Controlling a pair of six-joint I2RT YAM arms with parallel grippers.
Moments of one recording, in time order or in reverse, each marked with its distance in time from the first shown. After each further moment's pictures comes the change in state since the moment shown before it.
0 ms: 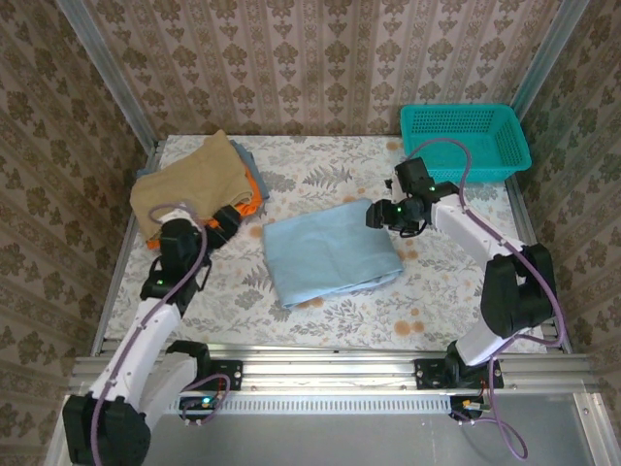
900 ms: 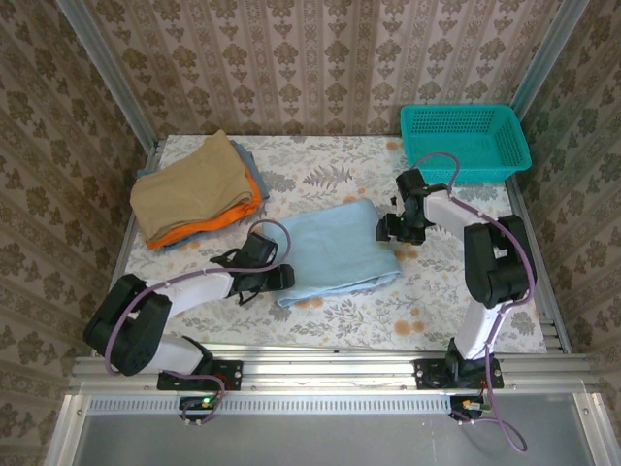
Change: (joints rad) left arm -0.390 0.544 0.037 -0.069 0.018 0.124; right arm -0.071 0.221 -0.012 -0.020 0.045 -0.073
